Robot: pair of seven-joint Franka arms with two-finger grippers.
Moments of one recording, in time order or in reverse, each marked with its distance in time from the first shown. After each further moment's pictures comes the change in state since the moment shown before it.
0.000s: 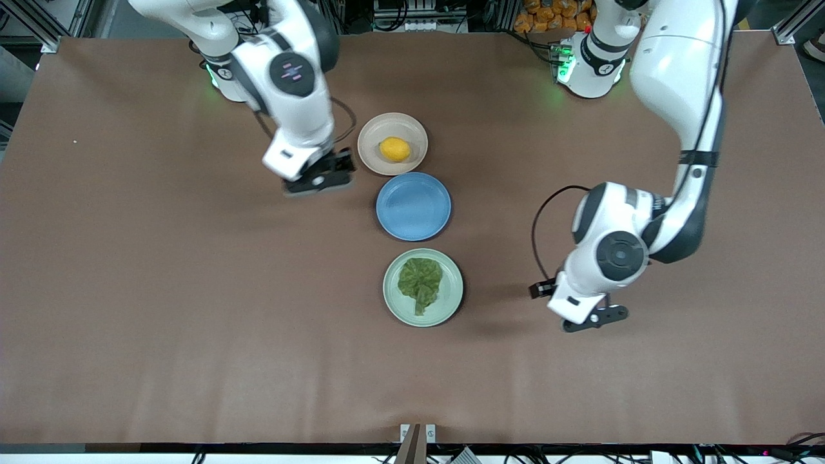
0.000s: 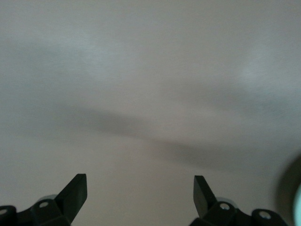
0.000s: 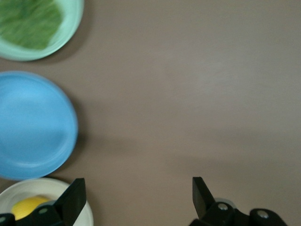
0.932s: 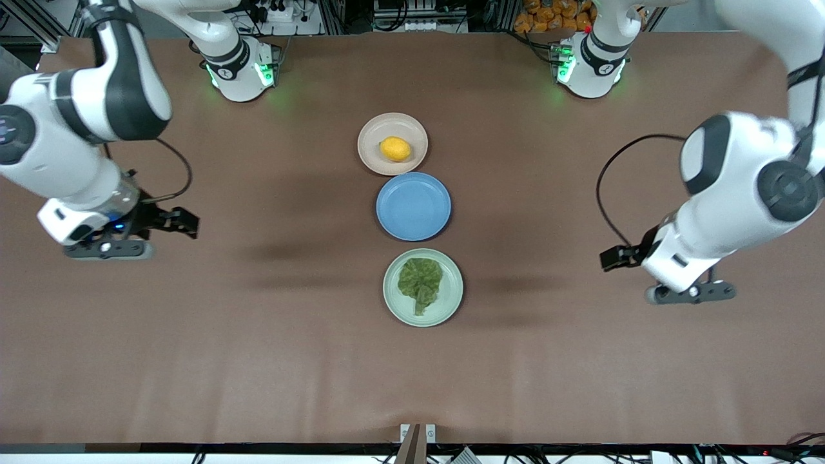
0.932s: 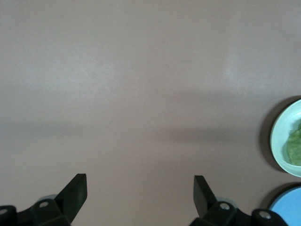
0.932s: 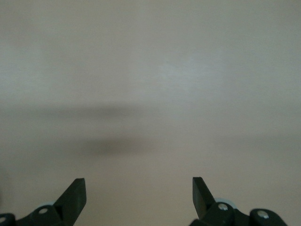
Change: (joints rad) left arm 0.207 -0.310 -0.084 -0.099 -0.055 -0.110 0.312; right arm -0.252 0.001 -0.297 0.158 0.097 -0.062 -0.409
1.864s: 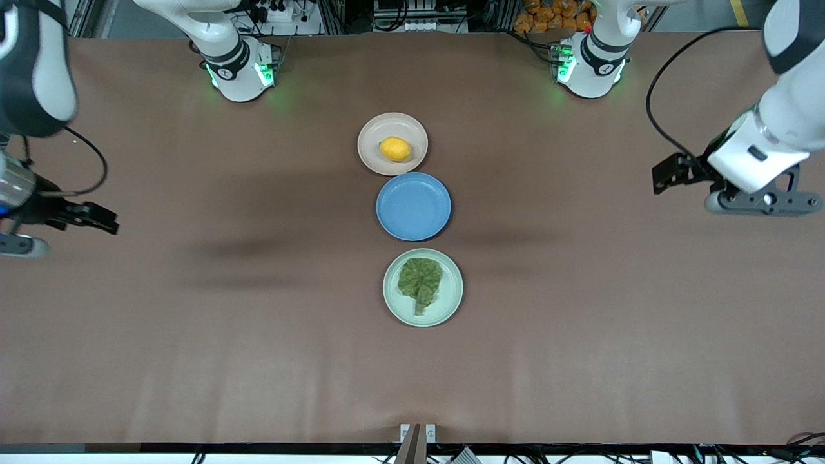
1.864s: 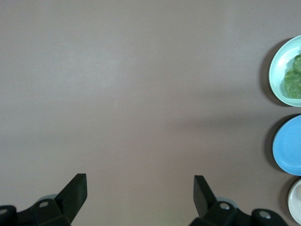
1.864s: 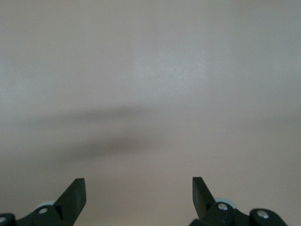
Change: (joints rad) left arm 0.026 -0.299 0.020 -0.074 -0.003 -0.270 0.163; right arm -0.022 -0.008 -0.154 0.161 0.000 -0.176 -0.087
